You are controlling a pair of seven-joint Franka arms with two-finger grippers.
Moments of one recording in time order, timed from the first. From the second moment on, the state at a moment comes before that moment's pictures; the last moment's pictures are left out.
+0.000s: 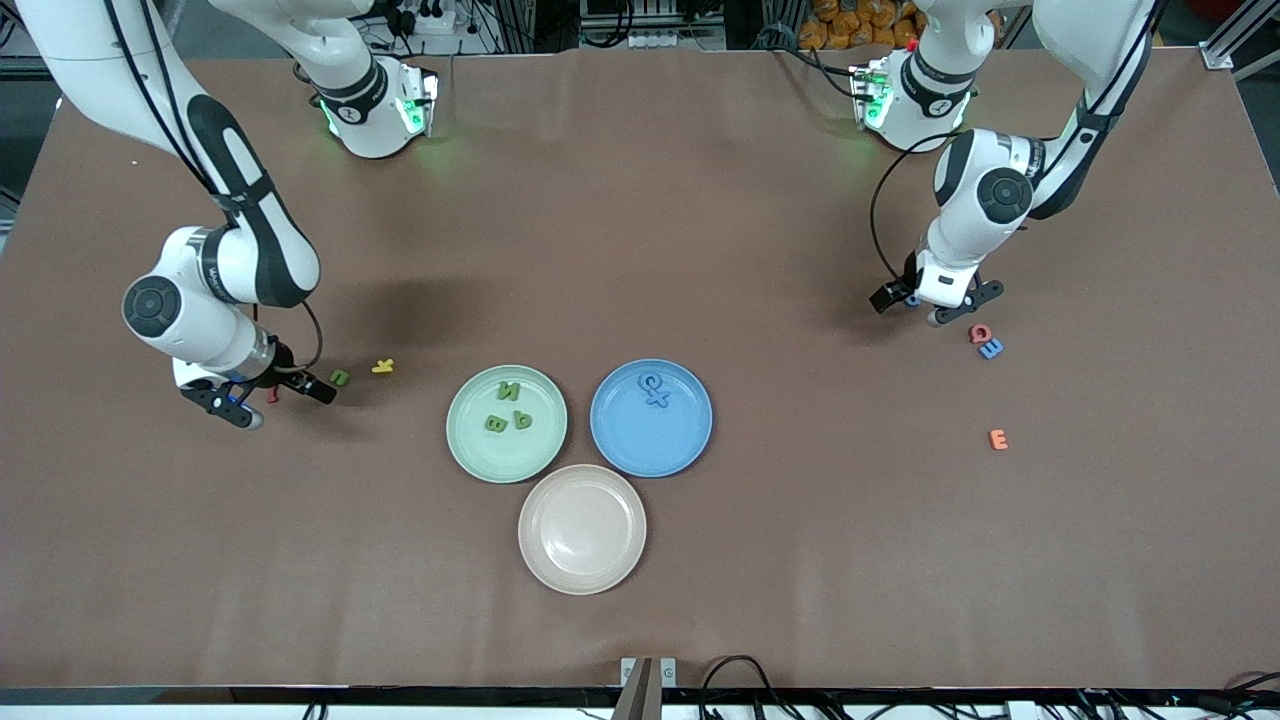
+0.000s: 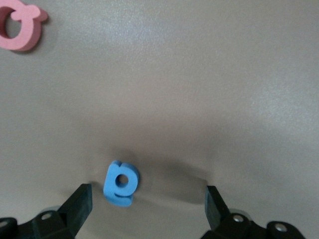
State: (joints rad) left arm 0.13 0.19 -0.30 -2.71 0.09 2.86 -0.73; right arm -0.03 0.38 -0.03 -2.21 0.02 2.57 0.40
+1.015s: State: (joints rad) left arm 0.14 0.21 -0.29 -2.71 0.09 2.90 -0.73; right arm 0.02 0.37 -0.03 -2.30 0.02 2.67 0.41
